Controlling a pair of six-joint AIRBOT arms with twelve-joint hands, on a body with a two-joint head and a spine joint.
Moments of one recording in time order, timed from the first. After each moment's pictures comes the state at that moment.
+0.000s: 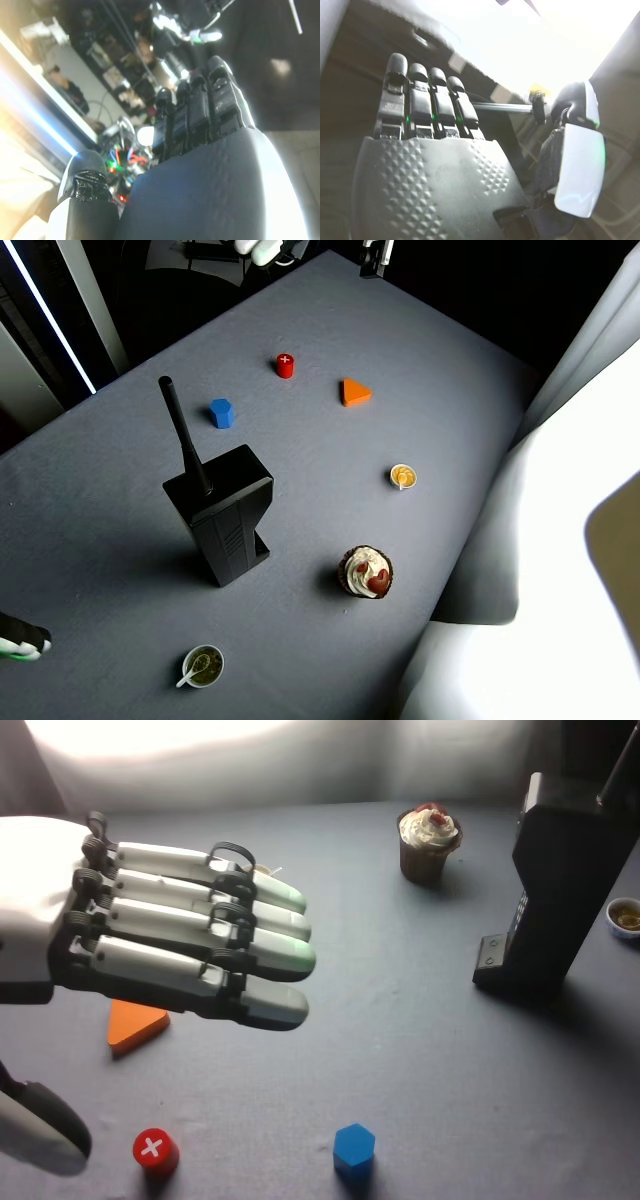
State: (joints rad) left arm 0.38 -0.44 1.21 1.24 -1.37 -0.15; right arm -1.28 -0.87 0.84 0.58 1.64 0.34
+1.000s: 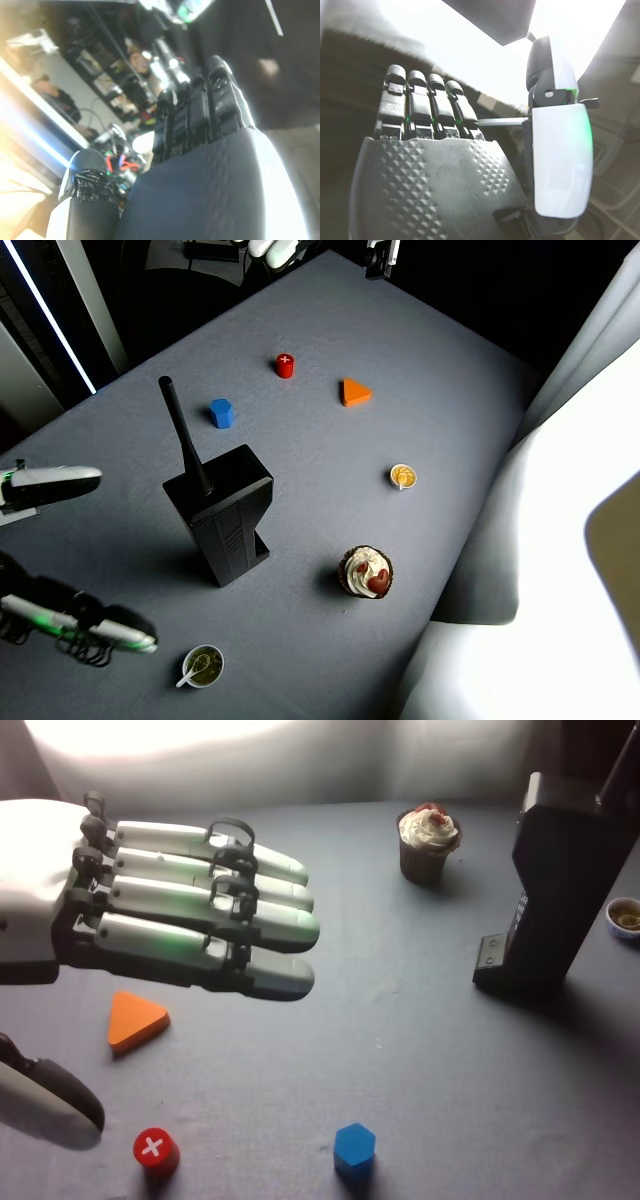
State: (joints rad) left arm 0.37 -0.44 1.22 1.20 -1.36 -0.12; right arm -1.01 -1.02 1.02 0.50 1.45 0.28
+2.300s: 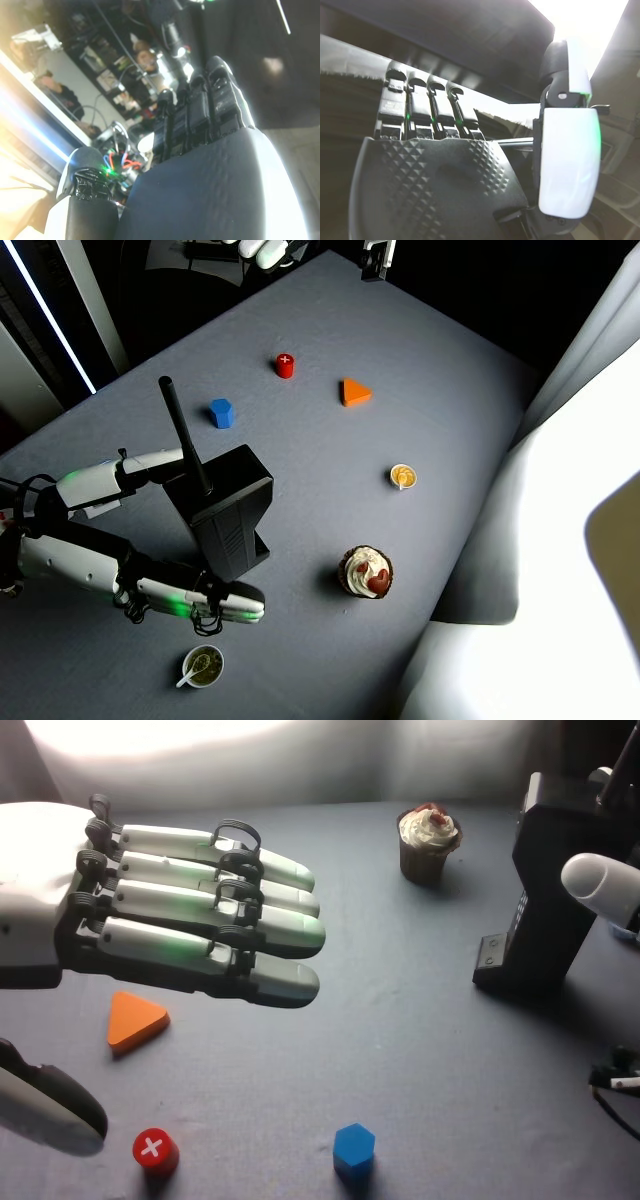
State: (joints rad) left arm 0.37 -0.45 1.22 1.21 -1.36 -0.13; right arm -0.79 -1.14 1.13 0.53 1.26 0.23
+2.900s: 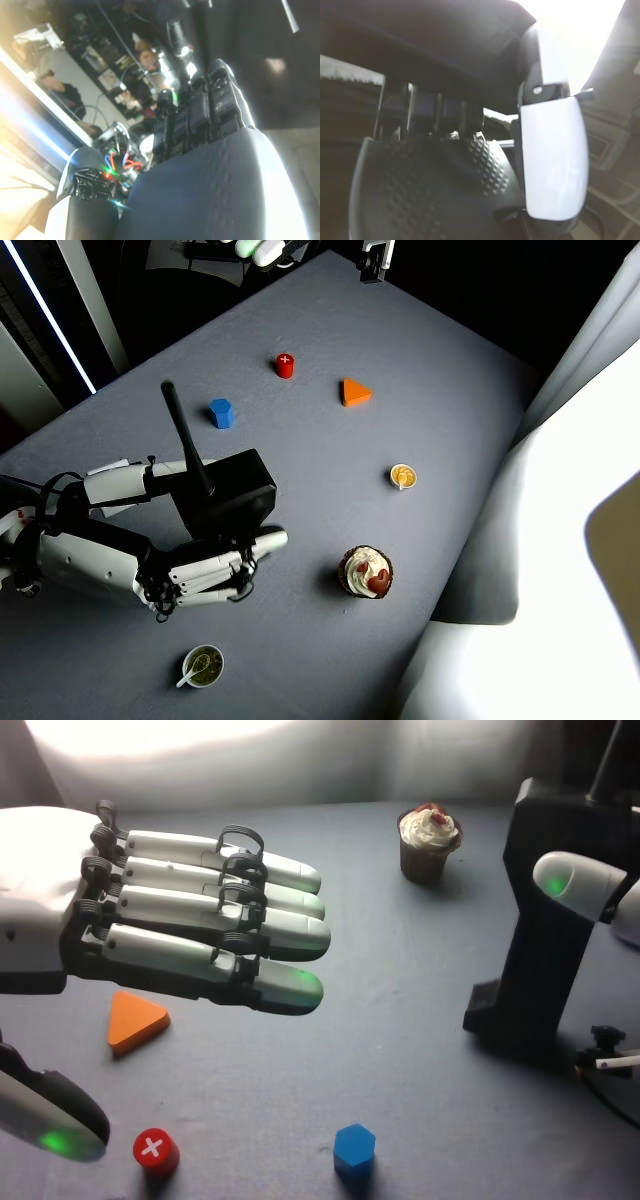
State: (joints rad) left arm 0.37 -0.45 1.22 1.23 -1.36 -0.13; right arm -0.74 -1.15 1.15 0.50 1.21 0.22
